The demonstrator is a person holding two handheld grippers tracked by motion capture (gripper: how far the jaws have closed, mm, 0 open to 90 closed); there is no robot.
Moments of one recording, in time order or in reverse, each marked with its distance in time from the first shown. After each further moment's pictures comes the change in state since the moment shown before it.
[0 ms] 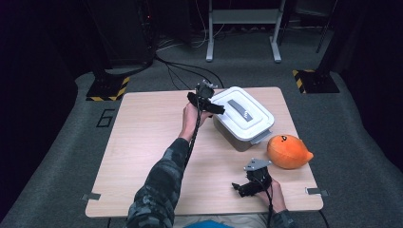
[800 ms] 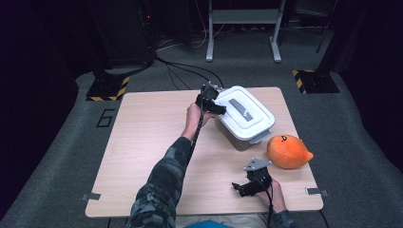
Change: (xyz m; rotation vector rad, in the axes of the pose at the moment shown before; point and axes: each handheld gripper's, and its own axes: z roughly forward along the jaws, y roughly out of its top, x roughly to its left) left arm -0.006 -0.002 0.010 0.017 -0.073 0.045; right arm 0.000 0.000 0.000 -0.005 0.003 0.003
